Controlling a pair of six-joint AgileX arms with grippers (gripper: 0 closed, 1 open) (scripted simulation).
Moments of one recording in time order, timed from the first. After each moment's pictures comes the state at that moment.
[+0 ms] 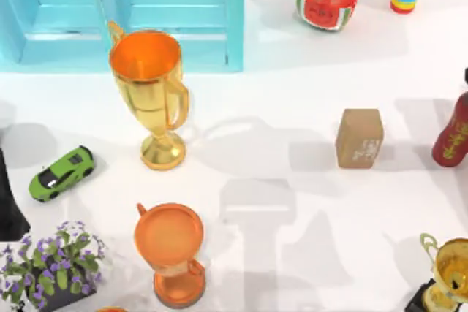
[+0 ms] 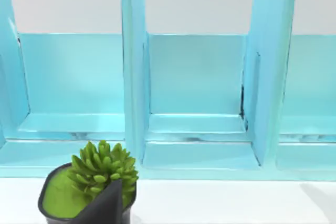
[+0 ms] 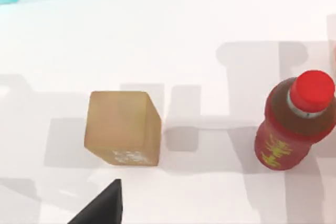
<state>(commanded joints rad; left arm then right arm) 0.00 0.00 0.00 0.00 0.00 0.00 0.20 1.10 1.02 -0.72 0.00 0.21</state>
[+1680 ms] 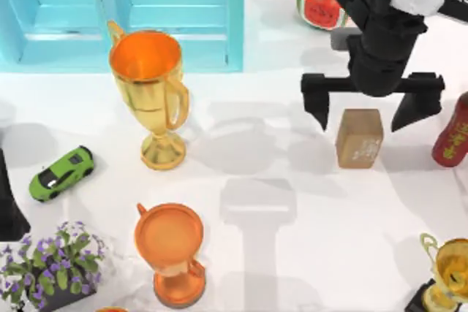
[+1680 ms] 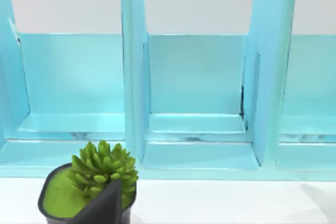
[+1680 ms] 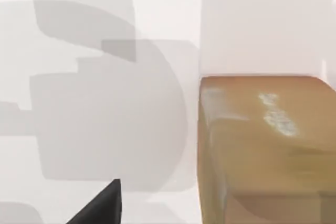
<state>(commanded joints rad) 0.00 0.00 0.00 0.00 0.00 0.00 0.39 2.21 1.78 -1.13 0.00 0.41</state>
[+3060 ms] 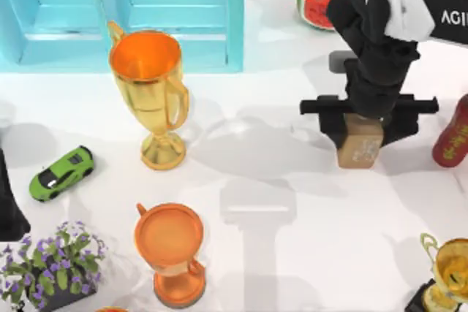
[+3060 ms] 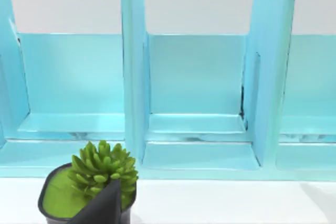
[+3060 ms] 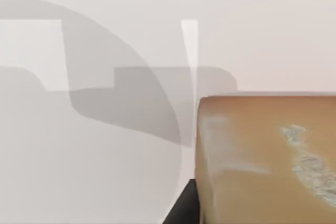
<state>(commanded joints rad) 0.00 0.00 0.00 0.00 0.00 0.00 0.38 2.23 1.68 -1.02 0.00 0.40</state>
